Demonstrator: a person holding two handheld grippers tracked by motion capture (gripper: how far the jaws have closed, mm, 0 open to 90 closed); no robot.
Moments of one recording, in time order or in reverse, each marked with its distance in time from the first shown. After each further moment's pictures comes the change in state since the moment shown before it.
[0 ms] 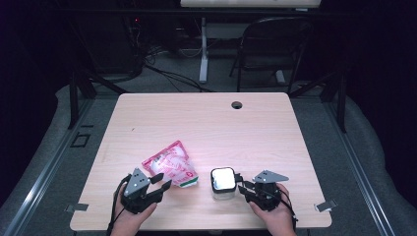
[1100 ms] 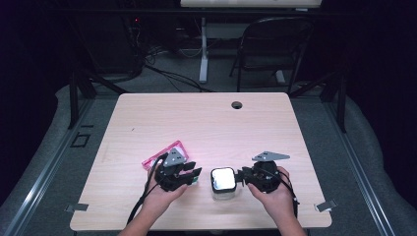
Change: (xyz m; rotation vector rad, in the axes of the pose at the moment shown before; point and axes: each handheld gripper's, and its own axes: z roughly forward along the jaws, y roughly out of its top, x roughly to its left) left arm -0.027 0.063 0.066 0.118 -0.136 -0.004; right arm -0.002 0.058 -0.012 0.026 -0.007 0.096
